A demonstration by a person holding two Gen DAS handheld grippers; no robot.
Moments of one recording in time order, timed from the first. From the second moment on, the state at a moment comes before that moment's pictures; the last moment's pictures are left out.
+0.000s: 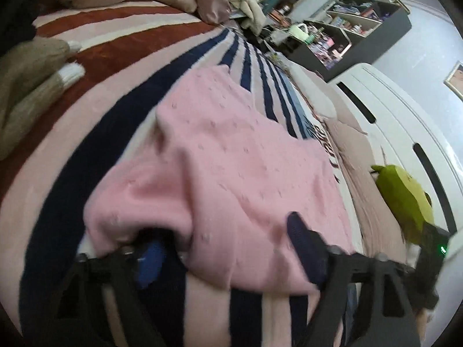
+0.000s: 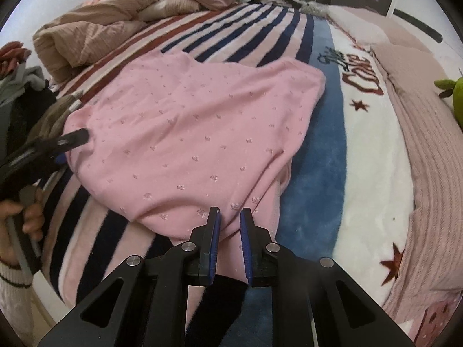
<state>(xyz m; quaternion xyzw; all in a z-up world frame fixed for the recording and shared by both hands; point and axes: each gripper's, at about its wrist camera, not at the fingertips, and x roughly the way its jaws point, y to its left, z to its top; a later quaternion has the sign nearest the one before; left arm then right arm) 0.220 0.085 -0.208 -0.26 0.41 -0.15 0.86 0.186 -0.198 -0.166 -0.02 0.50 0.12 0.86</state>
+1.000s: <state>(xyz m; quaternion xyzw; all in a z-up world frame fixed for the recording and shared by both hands) 0.217 -0.136 -0.188 0.03 0.42 -0.42 0.80 0.194 -0.313 -0.138 0.12 0.41 0.04 0.90</state>
